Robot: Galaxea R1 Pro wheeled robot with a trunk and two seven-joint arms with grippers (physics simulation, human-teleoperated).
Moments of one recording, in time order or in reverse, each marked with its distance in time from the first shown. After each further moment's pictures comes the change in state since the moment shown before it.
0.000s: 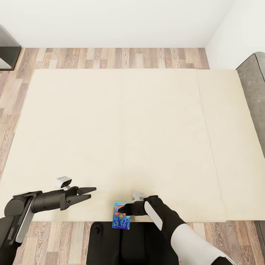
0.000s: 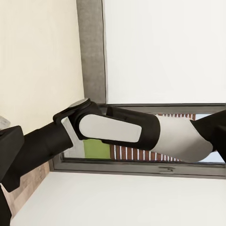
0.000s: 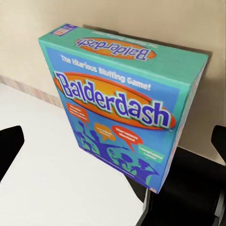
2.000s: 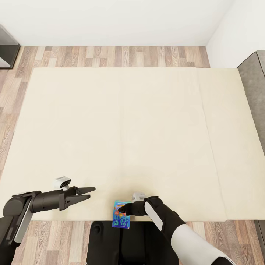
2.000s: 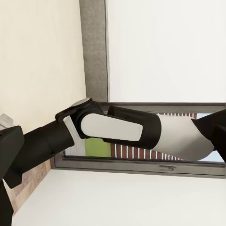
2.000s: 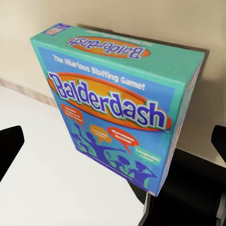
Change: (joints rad) left arm 0.001 0.010 0.000 0.000 0.000 0.000 0.000; right arm 0.002 0.000 -0.002 0.006 -0.004 -0.021 -0.002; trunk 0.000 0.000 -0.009
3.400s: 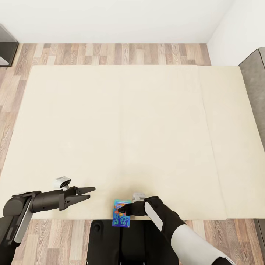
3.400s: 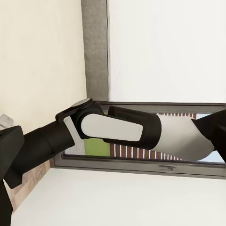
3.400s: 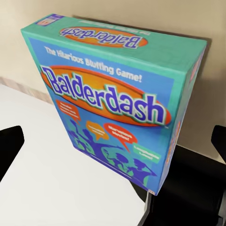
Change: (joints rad) left arm 0.000 0.001 0.000 0.000 0.000 0.000 0.000; right arm 0.002 0.000 -0.001 0.000 0.000 -0.002 0.002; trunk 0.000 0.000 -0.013
